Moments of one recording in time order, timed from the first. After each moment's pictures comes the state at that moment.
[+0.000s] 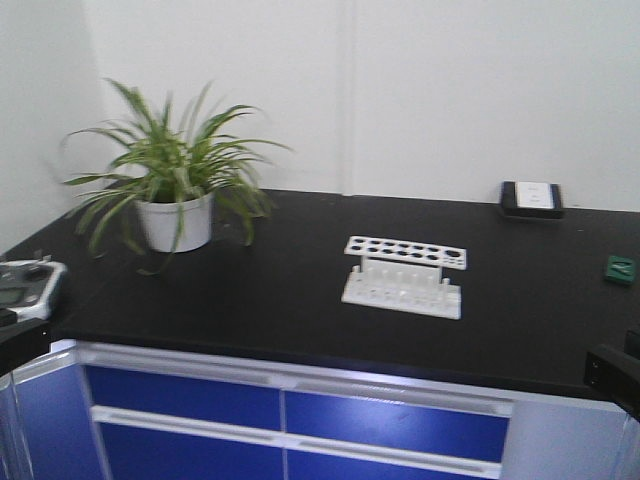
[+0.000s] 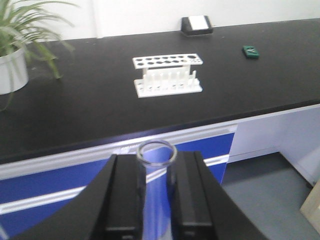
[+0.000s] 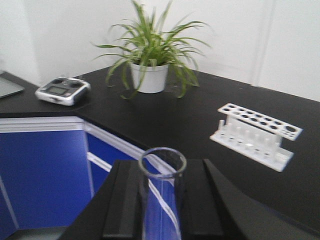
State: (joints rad) left arm -0.34 0.79 -0.90 -0.25 0.49 0.13; right arm 0.56 0.65 -0.80 -0.17 0.38 0.14
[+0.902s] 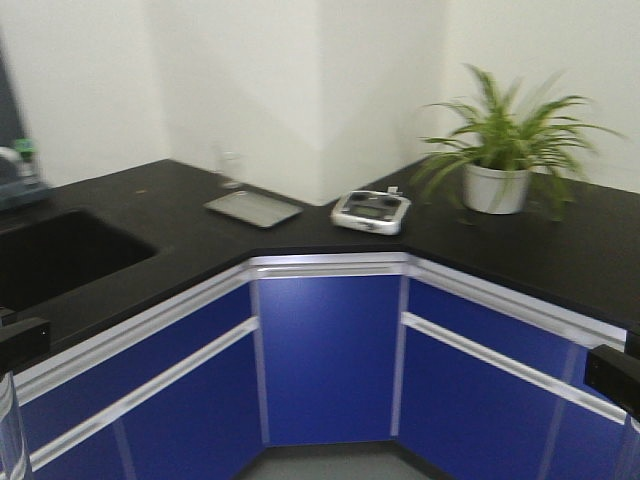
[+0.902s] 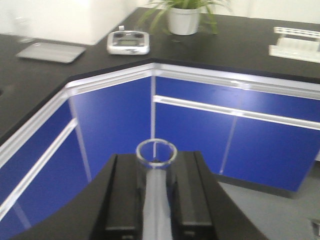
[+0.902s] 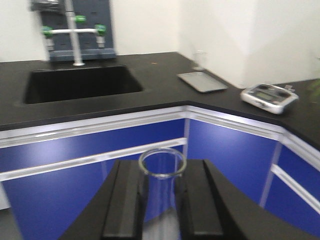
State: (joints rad) left arm -0.34 0.79 -0.90 -0.25 0.49 0.13; right arm 0.56 0.65 -0.80 -0.17 0.38 0.14
